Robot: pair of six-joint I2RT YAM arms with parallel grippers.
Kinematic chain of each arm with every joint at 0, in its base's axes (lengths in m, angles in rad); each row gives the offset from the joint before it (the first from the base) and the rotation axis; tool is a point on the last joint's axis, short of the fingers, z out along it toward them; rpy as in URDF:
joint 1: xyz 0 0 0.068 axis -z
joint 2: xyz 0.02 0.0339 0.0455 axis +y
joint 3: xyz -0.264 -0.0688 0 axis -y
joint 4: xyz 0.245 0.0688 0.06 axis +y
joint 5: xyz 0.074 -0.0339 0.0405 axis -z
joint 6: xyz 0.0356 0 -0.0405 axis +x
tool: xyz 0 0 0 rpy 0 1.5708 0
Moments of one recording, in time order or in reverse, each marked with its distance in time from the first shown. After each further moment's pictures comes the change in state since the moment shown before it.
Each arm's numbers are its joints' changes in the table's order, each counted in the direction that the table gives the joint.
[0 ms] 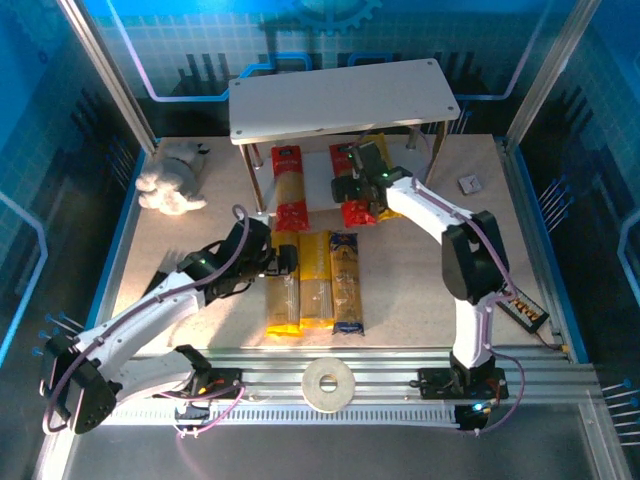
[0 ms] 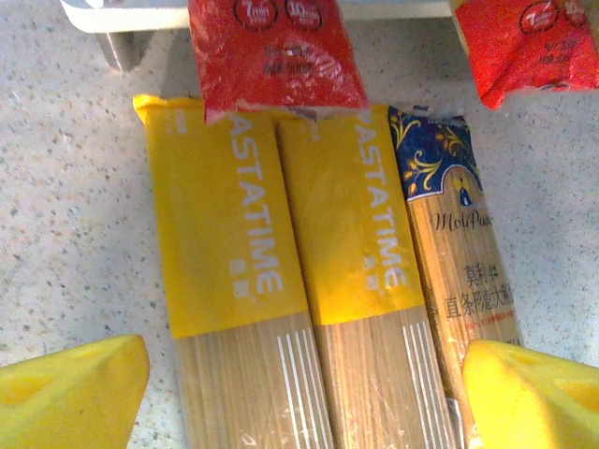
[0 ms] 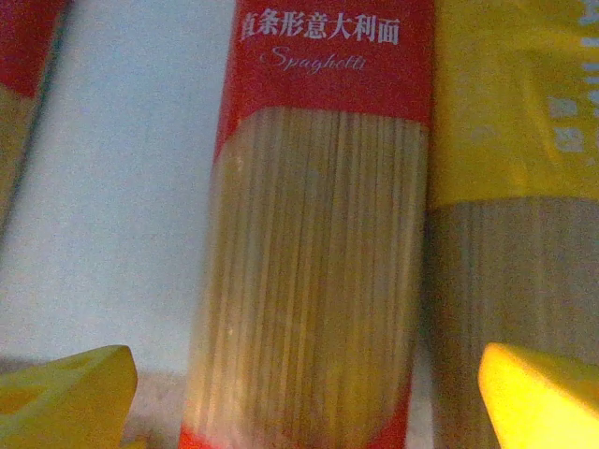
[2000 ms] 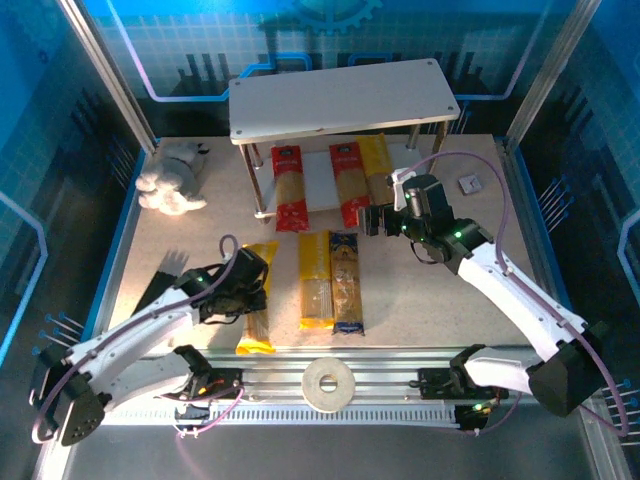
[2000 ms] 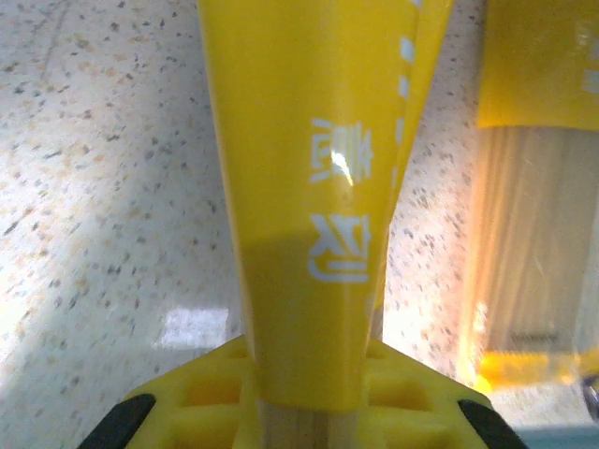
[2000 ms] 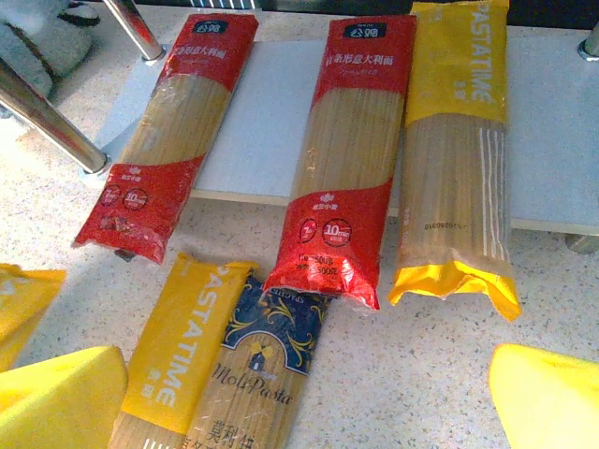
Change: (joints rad) left arm 0.047 -0.116 -0.113 0.327 0.040 -0.233; right arm -0.041 -0.744 -0.484 0.031 -0.089 0.011
